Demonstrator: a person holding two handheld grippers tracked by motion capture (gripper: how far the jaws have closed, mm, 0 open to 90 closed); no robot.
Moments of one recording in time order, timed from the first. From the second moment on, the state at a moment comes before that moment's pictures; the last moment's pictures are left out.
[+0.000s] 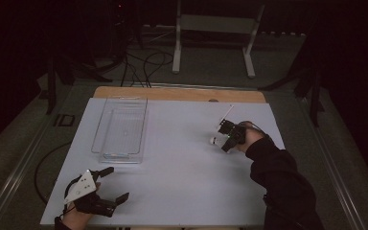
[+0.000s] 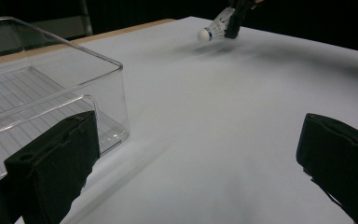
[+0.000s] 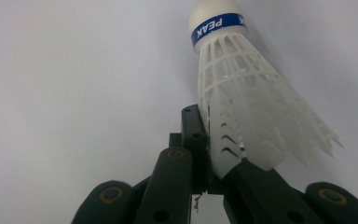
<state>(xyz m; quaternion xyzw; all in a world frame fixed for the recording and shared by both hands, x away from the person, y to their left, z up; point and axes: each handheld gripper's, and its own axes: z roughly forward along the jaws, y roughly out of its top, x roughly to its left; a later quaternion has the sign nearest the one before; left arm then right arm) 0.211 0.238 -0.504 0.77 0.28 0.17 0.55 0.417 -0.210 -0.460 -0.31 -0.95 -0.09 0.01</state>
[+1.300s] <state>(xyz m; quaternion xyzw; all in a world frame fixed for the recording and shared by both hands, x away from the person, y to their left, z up) 0.211 0.238 -0.503 0.77 0.28 0.17 0.55 0.355 -0.205 -0.448 -0.17 -0.98 -0.10 0.05</state>
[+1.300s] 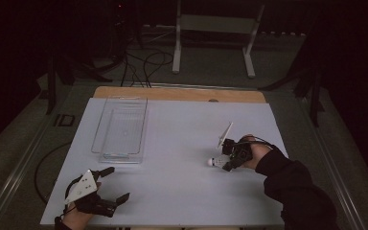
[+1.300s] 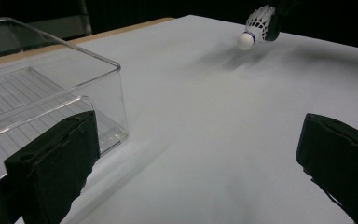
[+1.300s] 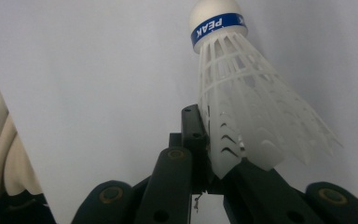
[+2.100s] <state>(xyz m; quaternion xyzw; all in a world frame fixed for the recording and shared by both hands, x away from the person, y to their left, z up) 0.213 0.232 -0.500 0.79 0.27 0.15 0.53 0.332 -0.189 -0.436 -0.13 -0.99 -0.10 0.06</state>
